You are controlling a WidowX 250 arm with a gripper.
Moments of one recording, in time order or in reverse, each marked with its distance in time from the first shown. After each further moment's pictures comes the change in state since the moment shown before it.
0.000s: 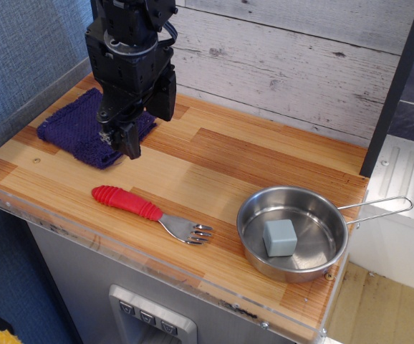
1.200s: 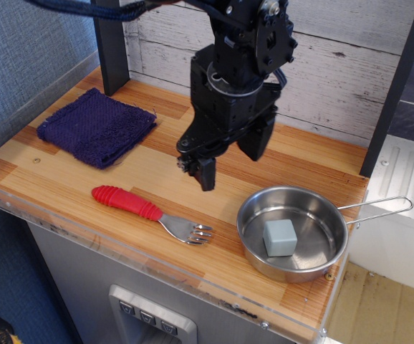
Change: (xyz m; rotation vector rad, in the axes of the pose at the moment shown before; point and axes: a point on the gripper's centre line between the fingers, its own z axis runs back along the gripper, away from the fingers) arm -0.097 -0.007 0.008 -0.049 0.034 -0.418
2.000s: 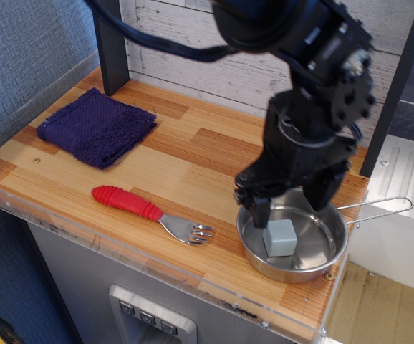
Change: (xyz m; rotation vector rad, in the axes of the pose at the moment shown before) arm -0.066 -0.022 -0.016 -0.010 0.045 -0.320
